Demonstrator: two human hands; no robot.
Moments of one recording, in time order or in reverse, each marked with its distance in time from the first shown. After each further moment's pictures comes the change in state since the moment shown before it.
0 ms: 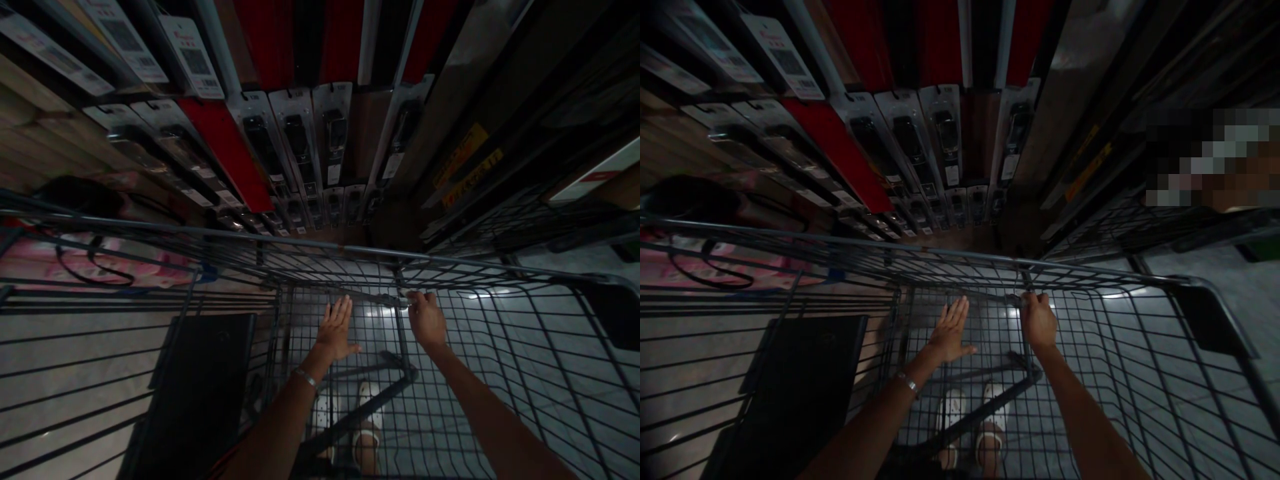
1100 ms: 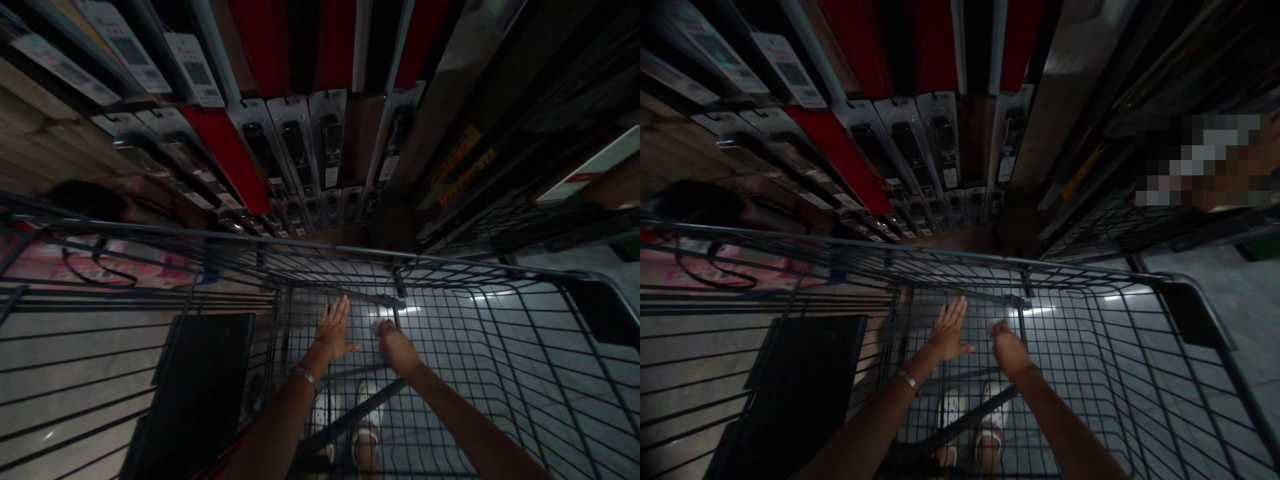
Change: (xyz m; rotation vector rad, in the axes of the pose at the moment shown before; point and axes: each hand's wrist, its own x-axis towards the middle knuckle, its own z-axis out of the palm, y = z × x) left_hand -0.001 0.001 0.000 0.020 0.015 -0.010; right_hand -0.052 -0.038 0.016 -0.020 -0.318 -0.329
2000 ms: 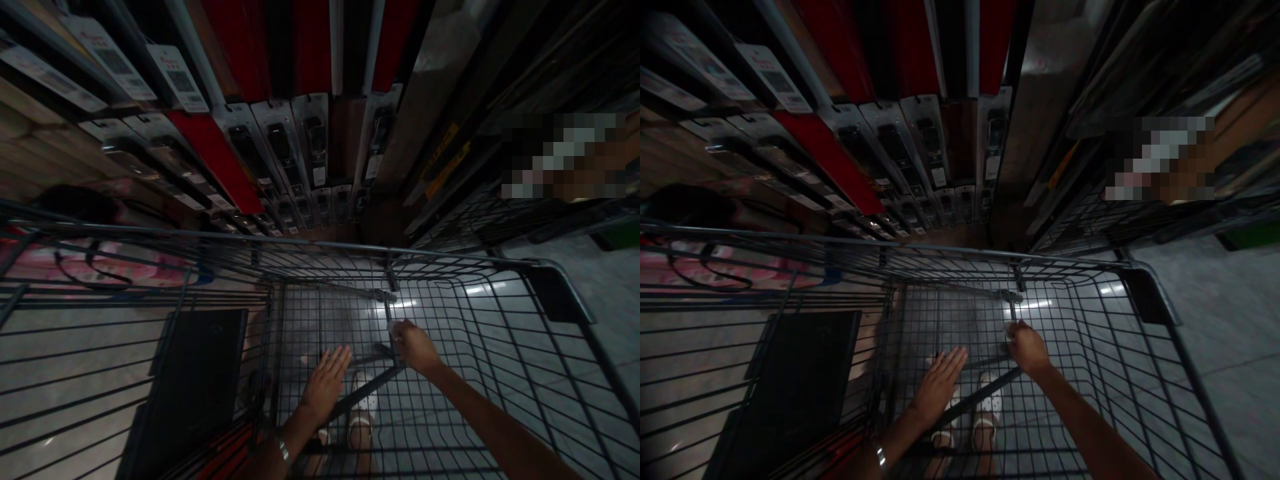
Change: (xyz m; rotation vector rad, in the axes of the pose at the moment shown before) left_hand -0.102 0.040 0.065 0.087 0.123 0.204; right_hand -0.030 0.062 0.002 0.196 0.167 0.091
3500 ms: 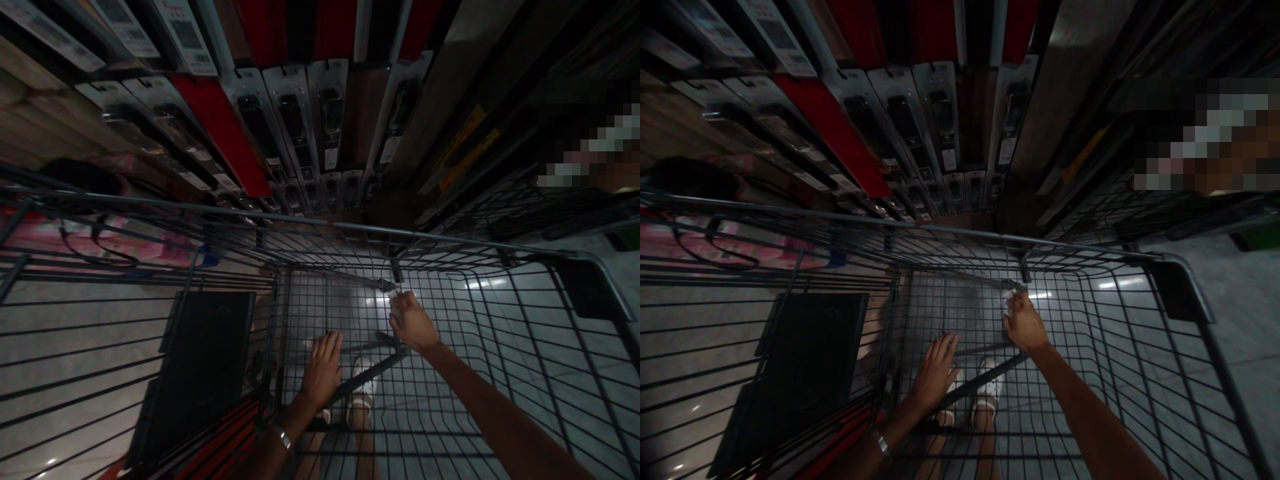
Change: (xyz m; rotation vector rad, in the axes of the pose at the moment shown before) left_hand -0.012 -0.003 0.003 -0.082 0.072 -0.212; right_hand 0.016 -0.022 -0.008 -0.109 0.030 -0.022
